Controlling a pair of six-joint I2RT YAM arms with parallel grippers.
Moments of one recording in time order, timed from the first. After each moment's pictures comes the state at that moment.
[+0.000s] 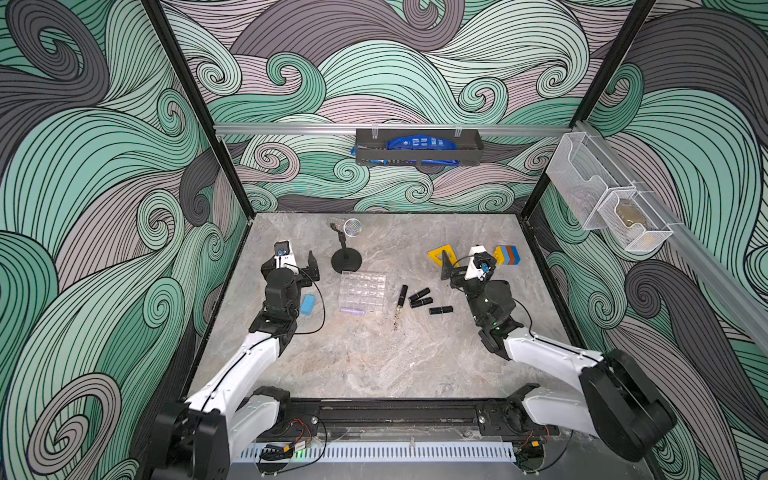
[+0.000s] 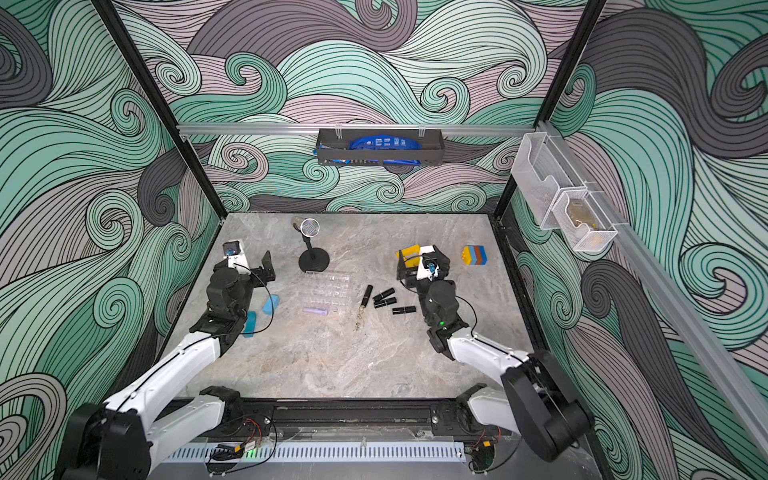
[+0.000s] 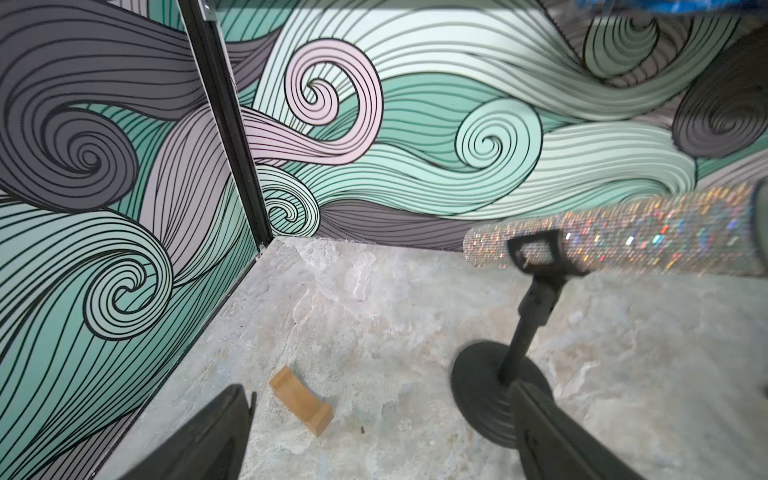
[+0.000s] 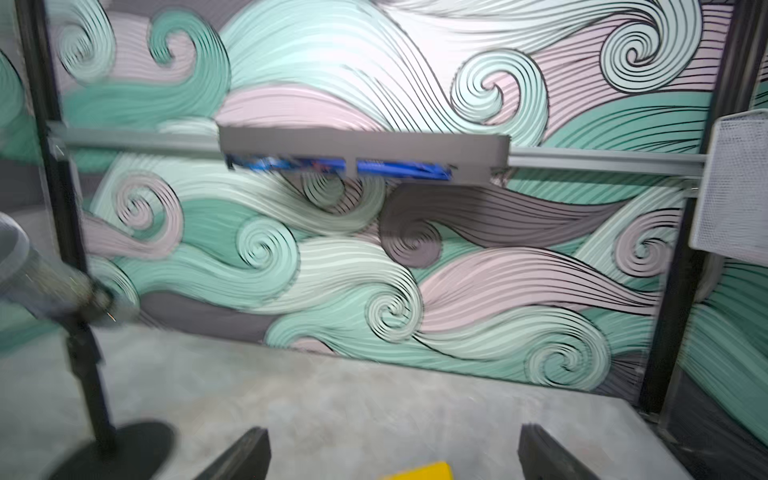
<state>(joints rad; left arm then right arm) -0.20 0.98 0.60 0.17 -0.37 -0.14 0.53 1.20 0.56 0.69 0.37 0.06</state>
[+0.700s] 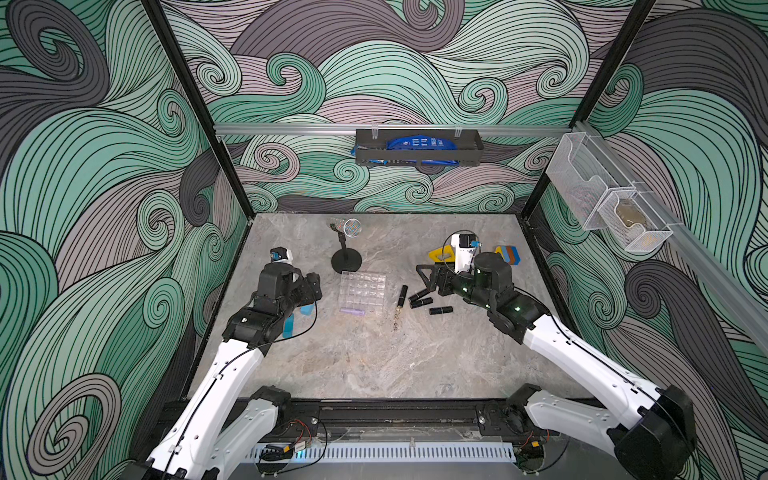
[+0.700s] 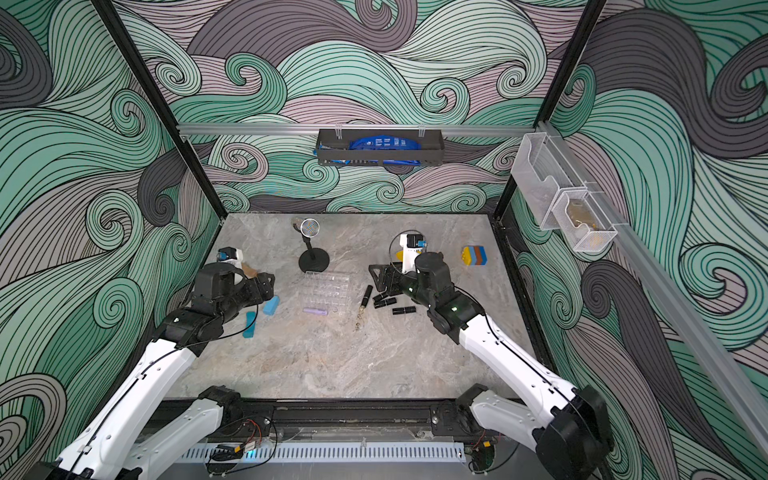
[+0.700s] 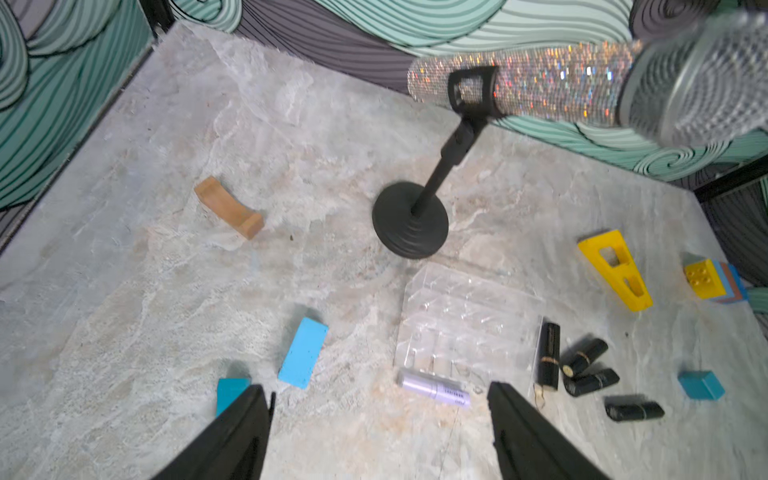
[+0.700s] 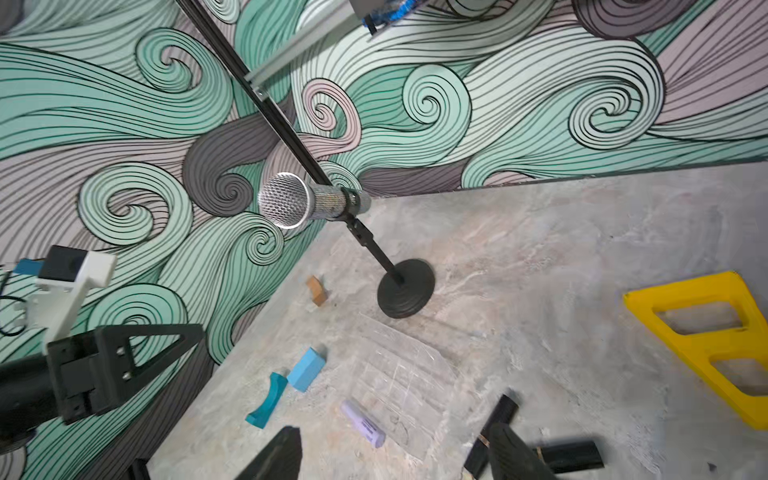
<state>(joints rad) -0.30 0.87 0.83 -0.63 -0.14 -0.41 0.56 1.10 0.84 -0.14 -0.14 0.48</state>
